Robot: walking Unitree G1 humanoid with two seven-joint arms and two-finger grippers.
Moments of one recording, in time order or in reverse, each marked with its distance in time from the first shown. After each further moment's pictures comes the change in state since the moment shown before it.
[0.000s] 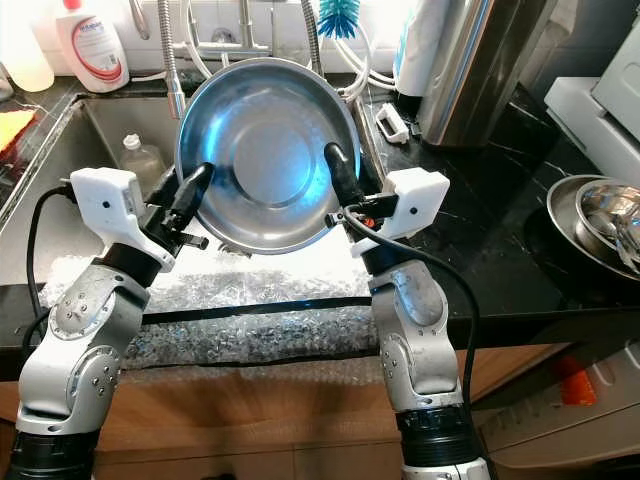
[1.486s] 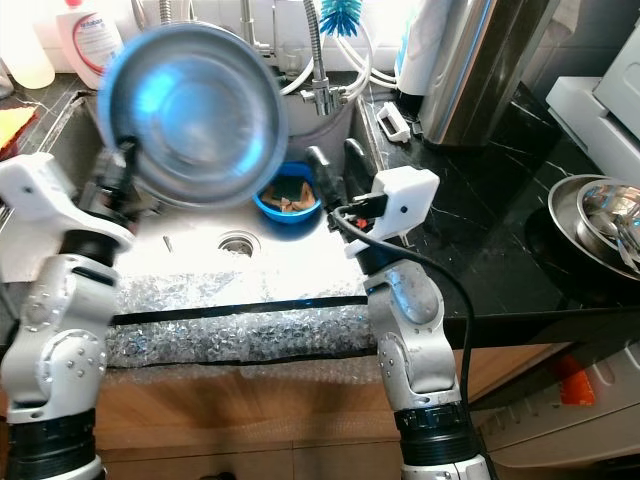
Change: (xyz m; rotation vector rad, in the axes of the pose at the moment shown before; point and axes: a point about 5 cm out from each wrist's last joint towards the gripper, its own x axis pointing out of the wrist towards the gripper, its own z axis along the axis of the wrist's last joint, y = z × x) left arm -0.003 0.043 0.019 -0.188 -0.152 0.319; right arm 0.002 0.005 -0.002 -0.007 0.022 0.039
